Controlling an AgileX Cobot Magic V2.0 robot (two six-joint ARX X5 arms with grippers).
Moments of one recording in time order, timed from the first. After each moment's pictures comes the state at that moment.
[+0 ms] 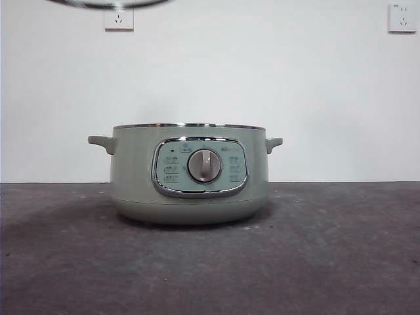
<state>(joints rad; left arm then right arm) -0.32 1.37 1.74 -0.90 0.33 0.16 0.58 1.23 2.03 -1.35 -0.04 -0.07</state>
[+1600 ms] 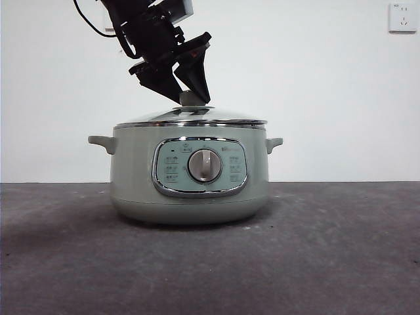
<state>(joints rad) -0.47 1.89 1.74 -0.58 0.20 0.16 0.58 0.68 1.60 -1.35 0.10 0.05</state>
